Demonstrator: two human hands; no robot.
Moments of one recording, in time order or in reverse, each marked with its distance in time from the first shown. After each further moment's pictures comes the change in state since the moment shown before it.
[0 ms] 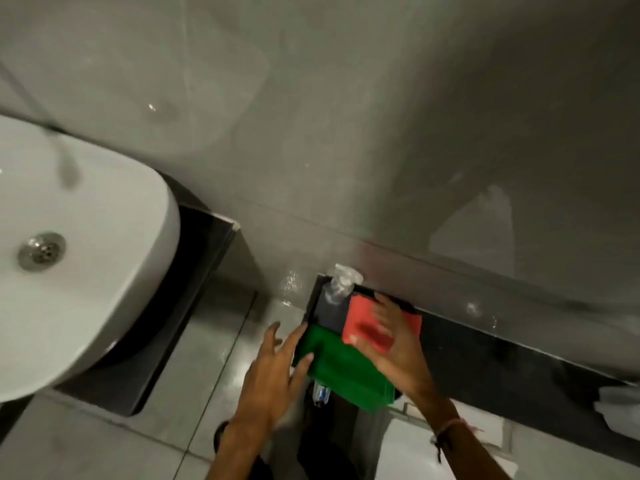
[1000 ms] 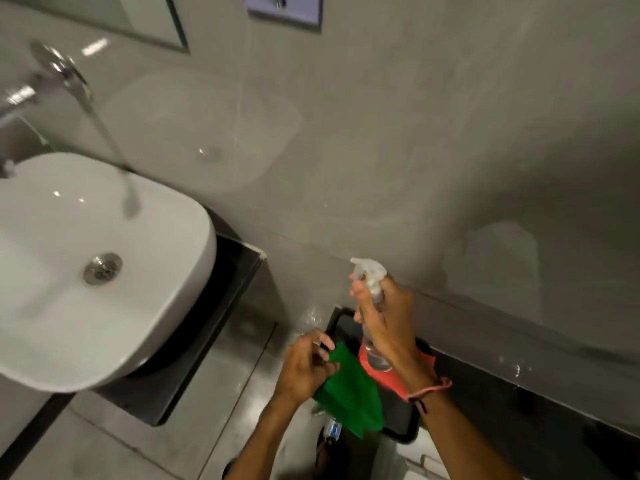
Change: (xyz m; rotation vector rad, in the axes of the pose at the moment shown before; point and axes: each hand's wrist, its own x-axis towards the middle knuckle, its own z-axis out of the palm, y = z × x) left_hand 0.037 0.036 -0.017 -0.493 0.076 -0.007; right_hand 0.056 -0.108 0.014 0.092 0.168 -0.587
